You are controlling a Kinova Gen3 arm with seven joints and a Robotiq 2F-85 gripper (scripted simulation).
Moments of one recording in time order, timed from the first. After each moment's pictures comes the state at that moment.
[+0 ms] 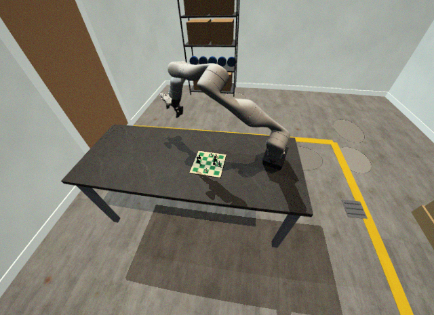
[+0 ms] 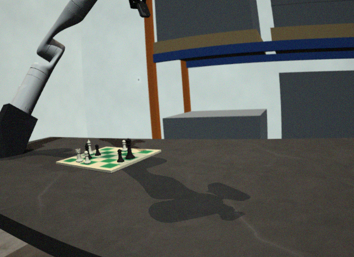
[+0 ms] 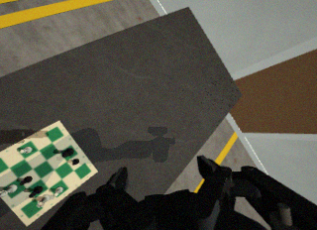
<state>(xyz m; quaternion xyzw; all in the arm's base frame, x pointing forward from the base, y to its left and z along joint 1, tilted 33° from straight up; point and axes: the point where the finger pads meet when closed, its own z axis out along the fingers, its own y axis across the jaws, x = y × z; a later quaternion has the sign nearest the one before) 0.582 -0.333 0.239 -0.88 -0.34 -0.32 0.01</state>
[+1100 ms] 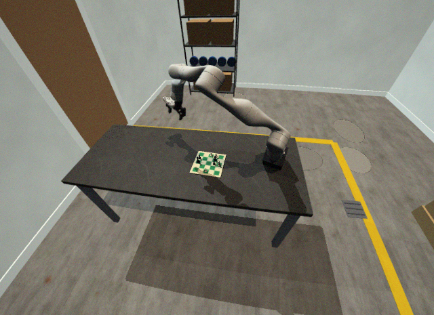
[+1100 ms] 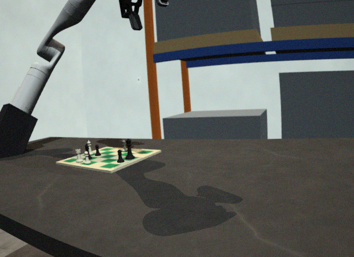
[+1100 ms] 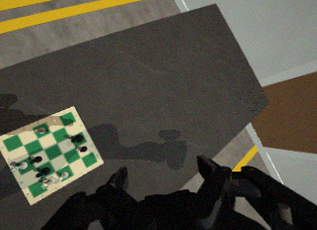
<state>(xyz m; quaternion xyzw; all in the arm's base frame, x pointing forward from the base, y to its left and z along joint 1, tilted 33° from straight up) 0.584 -0.328 0.199 -0.86 -0.40 -0.32 0.05</state>
